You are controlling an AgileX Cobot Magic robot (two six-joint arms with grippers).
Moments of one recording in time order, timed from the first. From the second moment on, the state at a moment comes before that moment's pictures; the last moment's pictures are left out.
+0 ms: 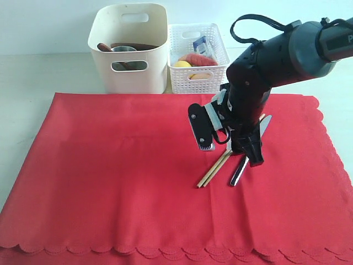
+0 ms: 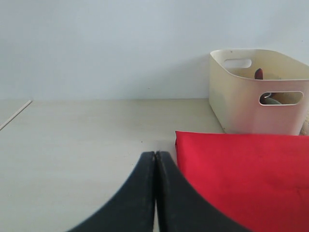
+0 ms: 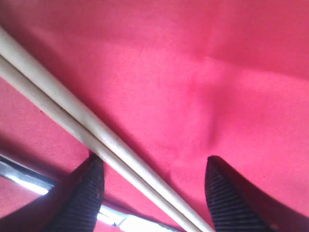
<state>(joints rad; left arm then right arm) 0.00 0.01 0.00 0.00 0.19 -0.01 0.53 2.01 -1.16 -0.34 0.62 -0.98</state>
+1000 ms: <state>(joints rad) 0.00 0.01 0.00 0.00 0.19 -0.01 0.53 2.02 -1.16 -0.23 0.60 -1.00</state>
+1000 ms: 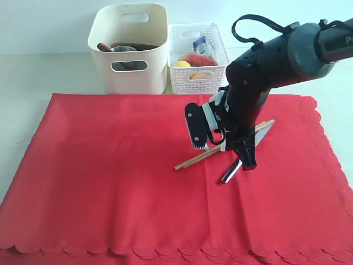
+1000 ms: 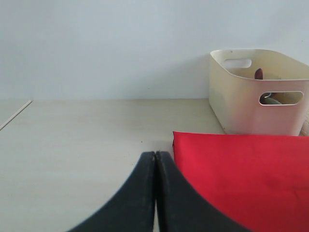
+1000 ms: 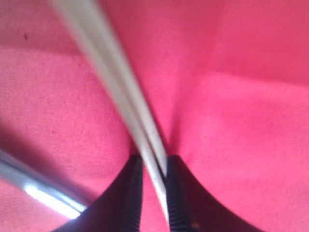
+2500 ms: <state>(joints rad) 0.00 0.01 0.00 0.00 0.19 -0.01 0.53 1.92 -1.16 -0.11 0.62 -1.02</state>
